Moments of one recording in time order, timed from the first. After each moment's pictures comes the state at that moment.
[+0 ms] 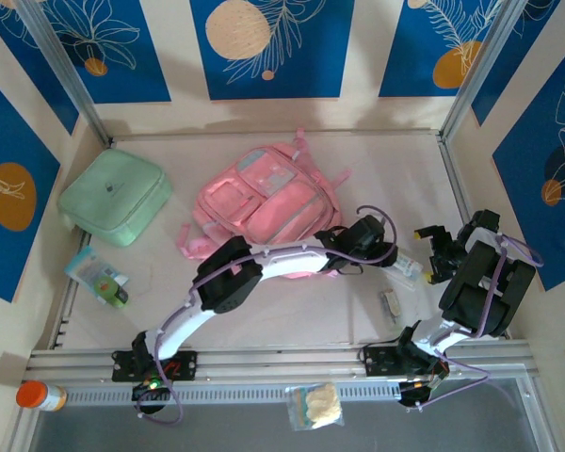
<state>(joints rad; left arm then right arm) -1.10 2.40 1.88 -0.21 -0.03 -0.76 -0.58 1.54 0.81 -0.67 -0.47 0.71</state>
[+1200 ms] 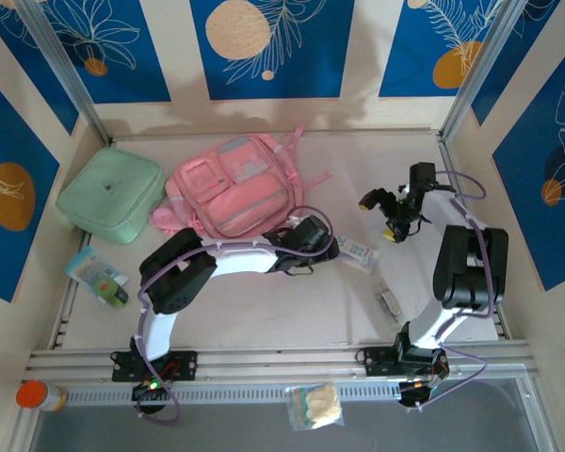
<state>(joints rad) -1.00 1.99 1.27 -0.11 -0.11 -1.10 -0.10 1.70 1.11 -0.67 -0.48 0.60</state>
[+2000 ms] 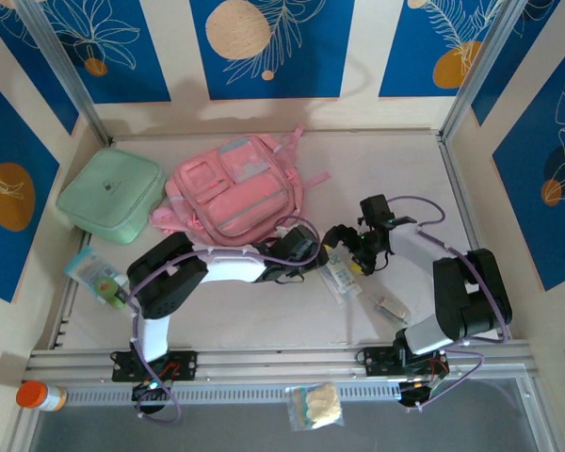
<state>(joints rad) -0.98 1.90 1.07 0.01 -0.08 -1.20 0.26 1.48 0.76 -0.52 -0.42 0.80</state>
